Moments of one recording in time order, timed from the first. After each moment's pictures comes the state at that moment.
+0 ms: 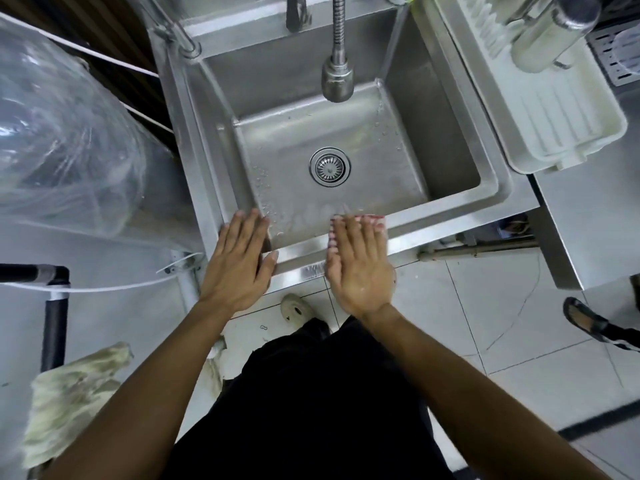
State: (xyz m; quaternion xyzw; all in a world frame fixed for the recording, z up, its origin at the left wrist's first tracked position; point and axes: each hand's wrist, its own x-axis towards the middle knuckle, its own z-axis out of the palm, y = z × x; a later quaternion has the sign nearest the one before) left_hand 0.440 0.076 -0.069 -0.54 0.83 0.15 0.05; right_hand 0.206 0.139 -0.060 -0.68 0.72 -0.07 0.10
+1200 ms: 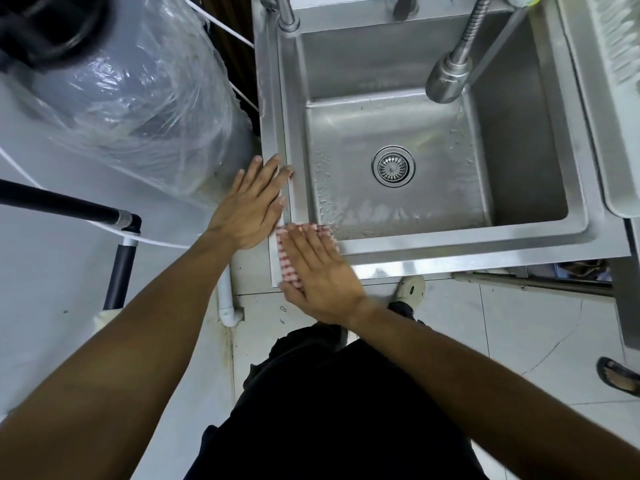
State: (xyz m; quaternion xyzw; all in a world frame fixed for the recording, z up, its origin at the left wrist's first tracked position) left_hand 0.522 0.008 -0.062 -0.56 0.81 0.19 0.05; right_hand 0.322 0.120 -0.082 -0.87 0.47 -0.05 0.18
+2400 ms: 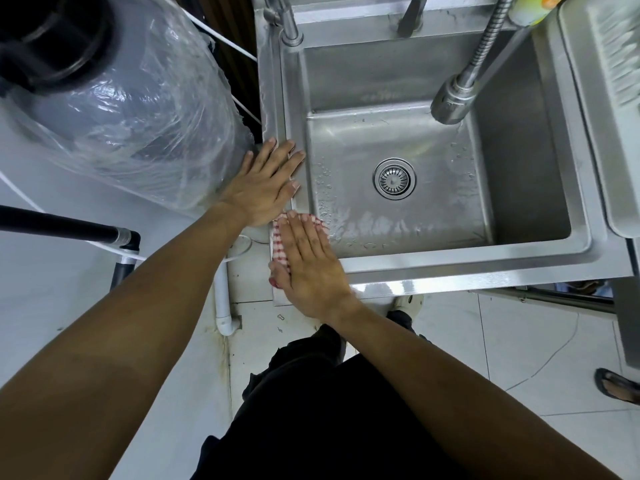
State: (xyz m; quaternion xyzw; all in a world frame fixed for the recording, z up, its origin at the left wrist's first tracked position) left_hand 0.508 -0.060 -0.050 -0.54 0.80 0.21 0.11; right_hand 0.356 0.086 -0.085 -0.81 0.54 -0.08 0.21
